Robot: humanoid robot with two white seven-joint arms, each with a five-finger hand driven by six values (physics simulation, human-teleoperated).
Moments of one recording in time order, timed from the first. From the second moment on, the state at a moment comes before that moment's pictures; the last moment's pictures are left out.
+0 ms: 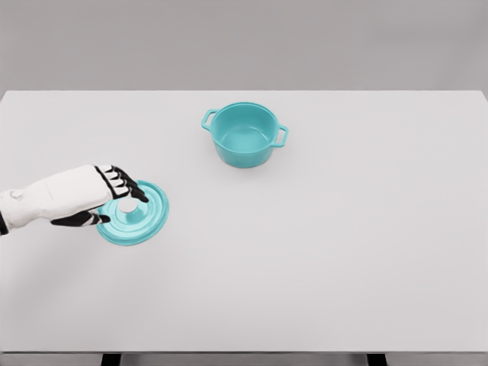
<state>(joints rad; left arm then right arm) -0.18 0.95 -0.33 -1.72 -0.40 -0.61 -0.36 0.06 0.00 -0.30 0.08 0.25 -0.01 0.09</state>
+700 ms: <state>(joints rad) -0.21 0.84 -0.34 -1.60 -0.47 -0.61 -0.36 0.06 0.00 -0.30 0.08 0.25 -0.01 0.09</state>
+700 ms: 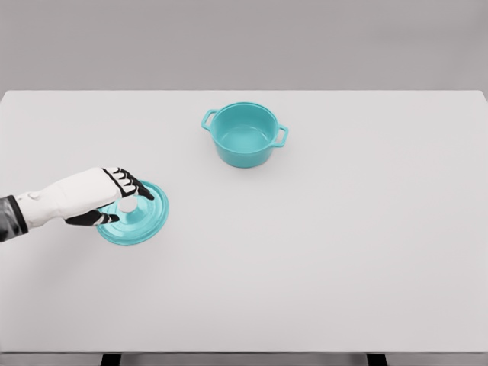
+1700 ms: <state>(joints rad) -0.23 0.79 -0.36 -1.52 -0.50 -0.61 -0.36 0.06 0.00 -0.30 0.08 0.25 -0.01 0.09</state>
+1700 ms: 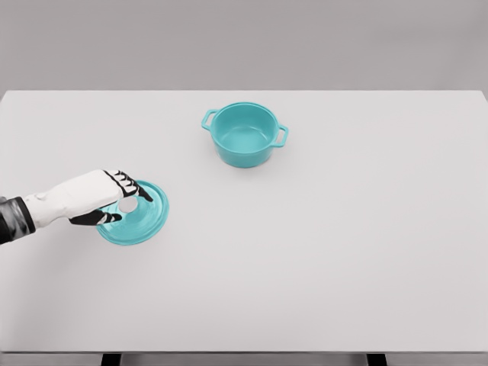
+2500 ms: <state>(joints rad) -0.24 0.78 -0.39 -1.49 -0.50 -0.61 -0.35 0.06 0.00 -0.30 0.08 0.25 -0.01 0.09</state>
